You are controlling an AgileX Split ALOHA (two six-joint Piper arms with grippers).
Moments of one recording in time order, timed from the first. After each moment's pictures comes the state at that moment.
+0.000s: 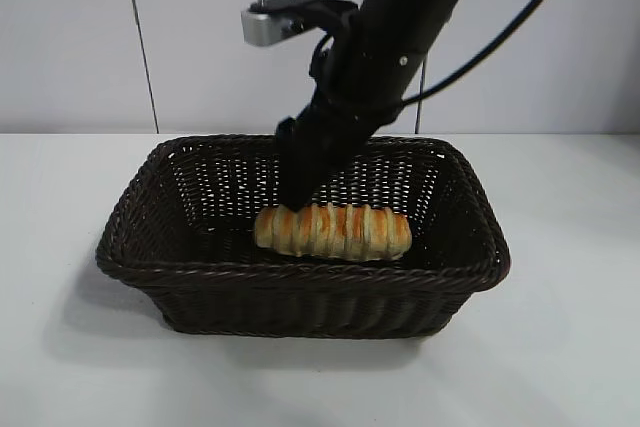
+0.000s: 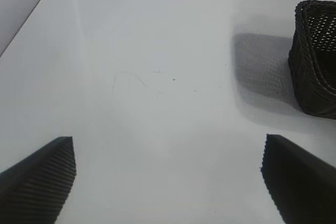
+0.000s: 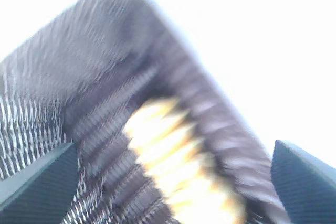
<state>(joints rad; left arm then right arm) 0.02 -0.02 -0.48 0.03 1.13 -0.07 0.52 1.96 -1.87 0.08 1.03 -0.34</state>
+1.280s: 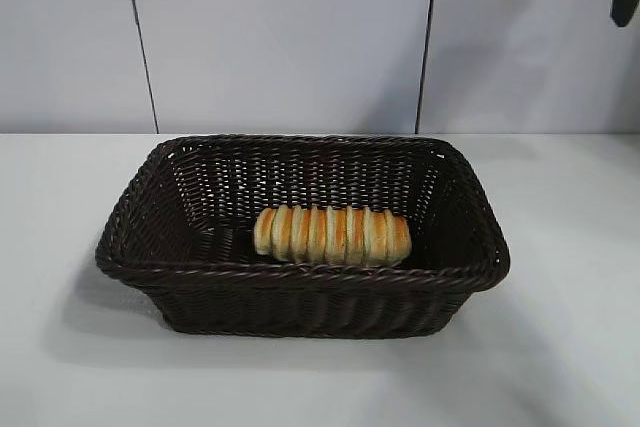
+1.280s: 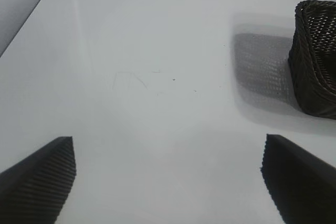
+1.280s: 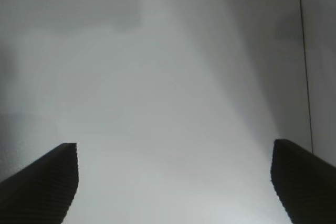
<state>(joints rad) 0.02 -0.02 -0.48 0.03 1.13 -0.07 -0.20 1.94 -1.97 -0.02 1.24 -0.15</state>
